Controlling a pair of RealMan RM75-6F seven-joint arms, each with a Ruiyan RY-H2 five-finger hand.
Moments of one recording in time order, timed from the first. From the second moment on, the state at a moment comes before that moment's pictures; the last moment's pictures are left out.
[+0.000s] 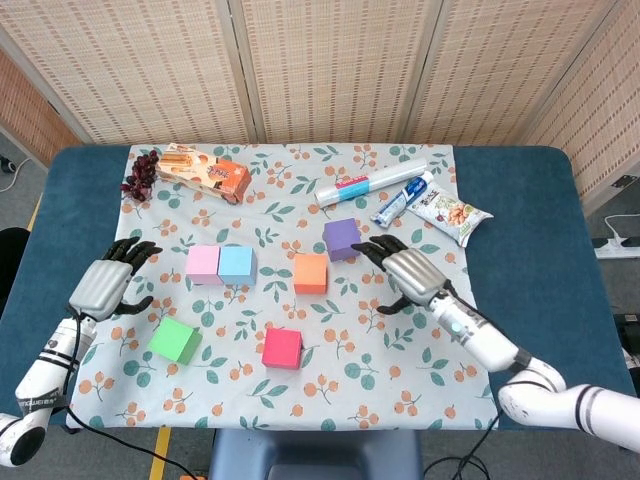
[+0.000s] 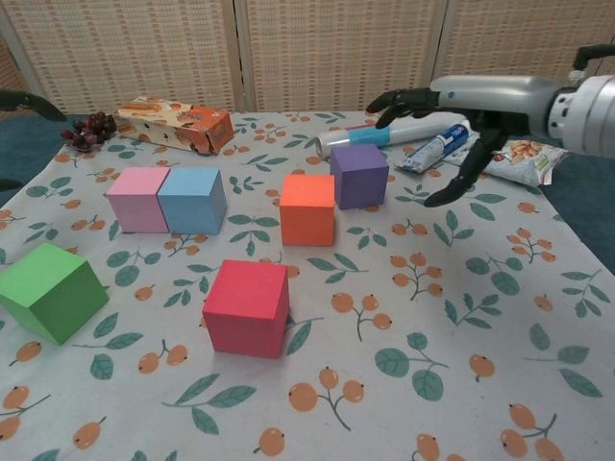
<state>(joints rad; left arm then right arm) -0.55 -1.16 -0.08 -1.48 1.36 1.06 -0.08 0.76 -1.31 0.24 -1.53 -1.38 0.73 0.10</state>
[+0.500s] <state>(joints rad) -0.52 -1.15 -0.05 -1.49 1.44 1.09 -0.15 0.99 -1.63 0.27 -1.19 -1.23 0.59 -0.03</state>
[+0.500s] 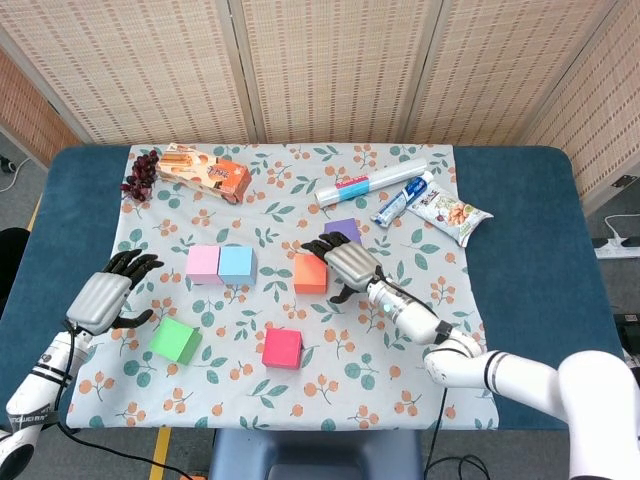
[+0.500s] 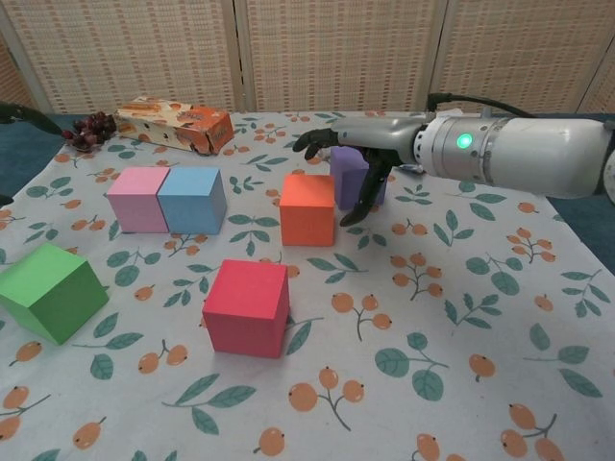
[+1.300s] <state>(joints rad) -0.51 -1.15 -0.04 -1.45 1.51 1.11 -0.25 1.10 -1.81 0.31 -0.92 -1.17 0.57 0.04</state>
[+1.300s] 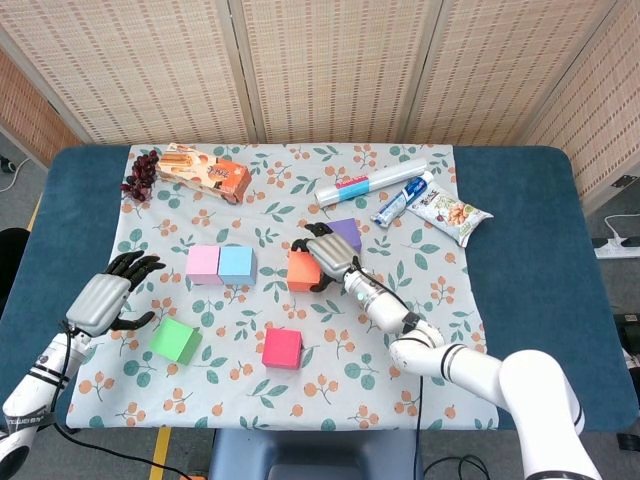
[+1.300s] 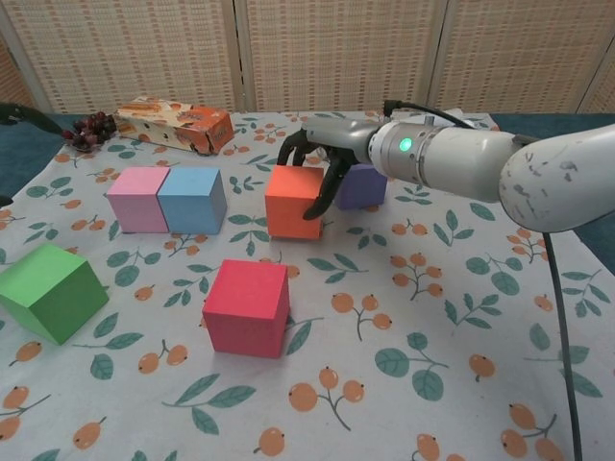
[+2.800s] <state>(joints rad) -0.51 -1.15 -0.03 -1.44 1.53 1.10 -0.29 1.35 -2.03 0.32 -0.51 -1.27 0.43 0.25</state>
